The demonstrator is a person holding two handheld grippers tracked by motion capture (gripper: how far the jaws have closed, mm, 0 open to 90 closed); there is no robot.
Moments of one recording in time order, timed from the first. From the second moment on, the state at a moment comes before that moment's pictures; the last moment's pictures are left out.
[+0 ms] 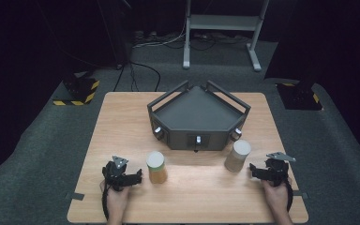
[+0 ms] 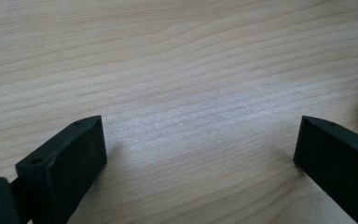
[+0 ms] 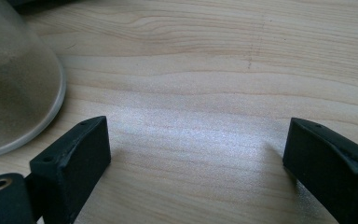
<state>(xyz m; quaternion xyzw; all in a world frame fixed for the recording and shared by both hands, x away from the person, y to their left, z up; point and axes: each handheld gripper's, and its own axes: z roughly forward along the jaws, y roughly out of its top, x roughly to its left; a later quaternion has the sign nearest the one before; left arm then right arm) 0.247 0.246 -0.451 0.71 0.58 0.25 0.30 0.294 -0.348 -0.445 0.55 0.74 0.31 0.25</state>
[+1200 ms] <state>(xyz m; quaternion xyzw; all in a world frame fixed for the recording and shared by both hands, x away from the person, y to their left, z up) 0.238 0.250 -0.444 0.71 0.58 0.24 0.30 0.294 -0.348 -0.445 0.55 0.74 0.31 0.25</state>
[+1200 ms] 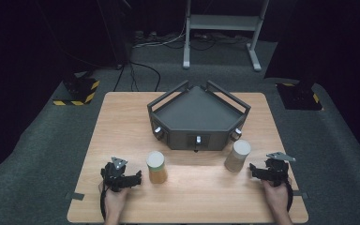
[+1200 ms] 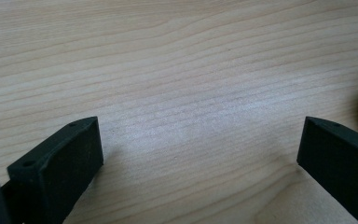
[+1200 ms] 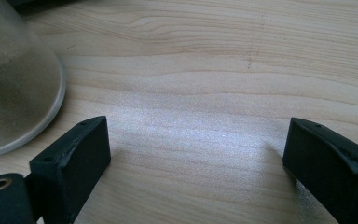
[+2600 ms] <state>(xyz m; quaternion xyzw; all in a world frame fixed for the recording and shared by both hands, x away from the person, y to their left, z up) 0.207 0.247 -0.432 0.77 0.48 0.19 0.37 0.294 -0.348 -0.445 0.55 0.74 0.31 0.25</state>
